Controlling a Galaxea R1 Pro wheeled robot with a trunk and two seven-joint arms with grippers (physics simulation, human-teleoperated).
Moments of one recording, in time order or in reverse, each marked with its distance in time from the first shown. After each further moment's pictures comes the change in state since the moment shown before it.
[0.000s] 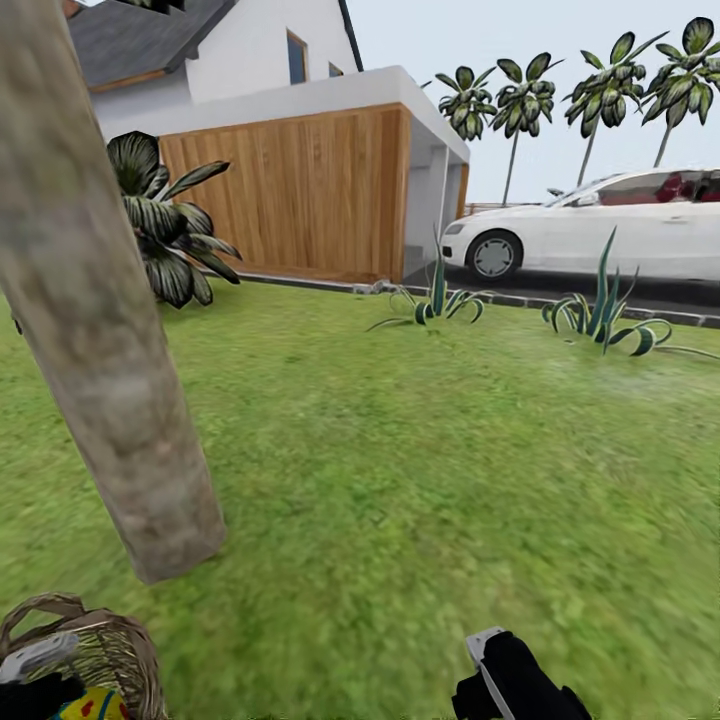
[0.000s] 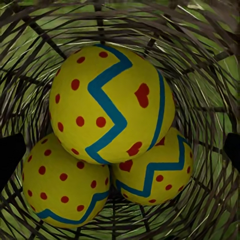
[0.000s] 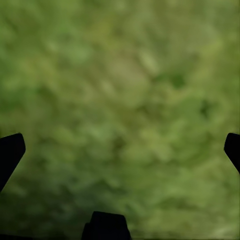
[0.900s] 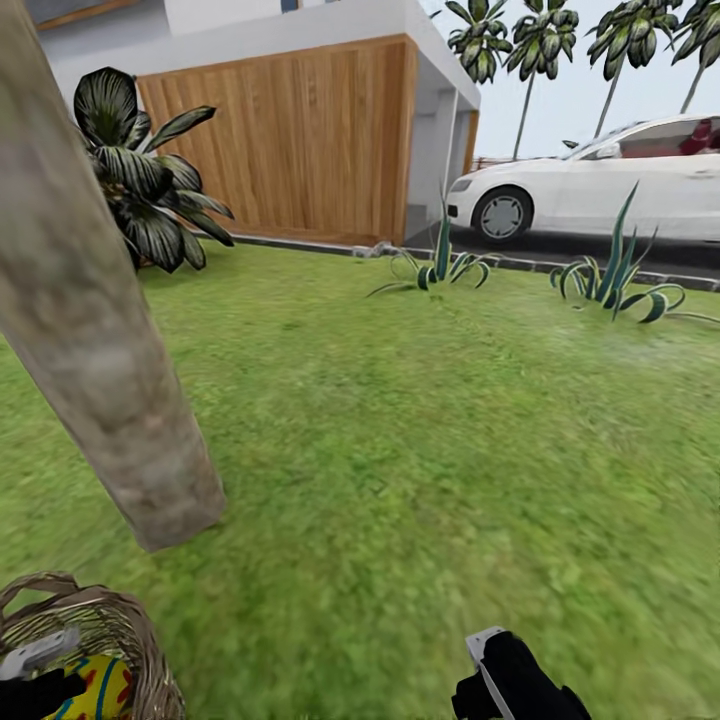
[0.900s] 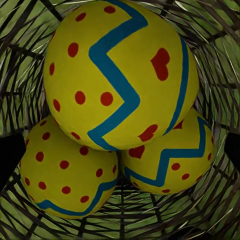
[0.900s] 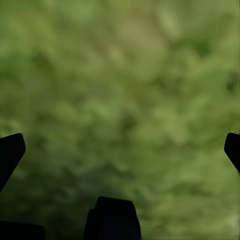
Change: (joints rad) left arm 0.000 -0.004 0.000 -0.013 0.002 0.002 0.002; right arm 0.000 0.000 0.000 0.000 0.000 -0.001 0.000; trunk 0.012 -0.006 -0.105
